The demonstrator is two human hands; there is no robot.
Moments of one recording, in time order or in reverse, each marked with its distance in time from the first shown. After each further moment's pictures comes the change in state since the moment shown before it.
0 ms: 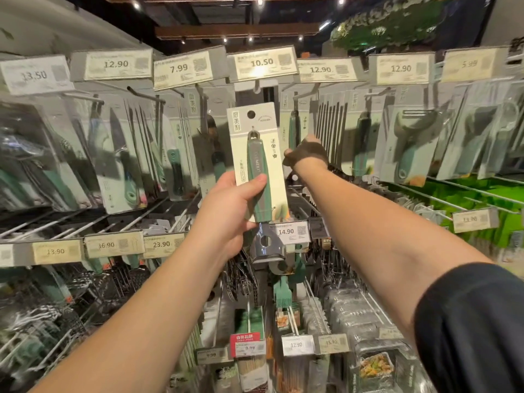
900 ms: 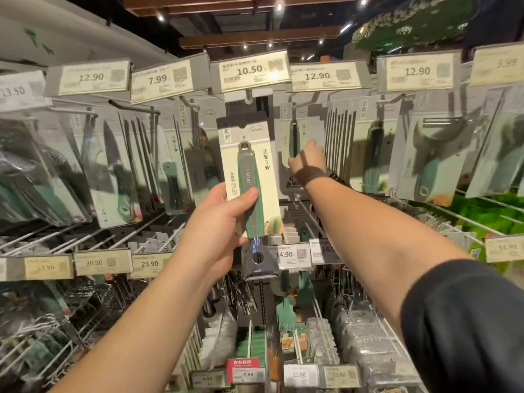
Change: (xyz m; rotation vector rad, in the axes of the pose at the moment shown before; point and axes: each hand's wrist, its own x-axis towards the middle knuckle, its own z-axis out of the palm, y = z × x) left_hand 0.027 -0.008 0.007 0.016 0.054 0.043; right_hand 0.059 0.007 0.038 -0.050 0.025 -0.091
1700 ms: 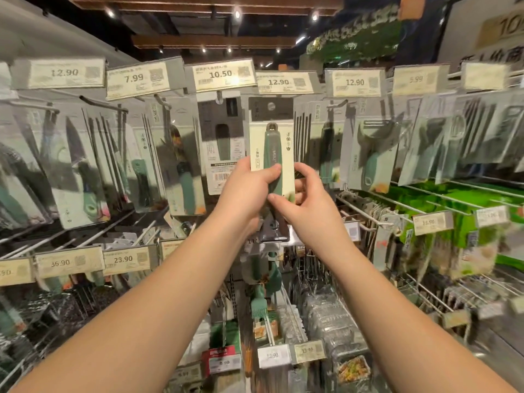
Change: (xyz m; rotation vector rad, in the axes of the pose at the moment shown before) left_hand 0.016 -0.002 0.065 -0.008 -0.085 0.045; right_hand -0.233 0.028 -0.132 0.426 -0.083 -0.223
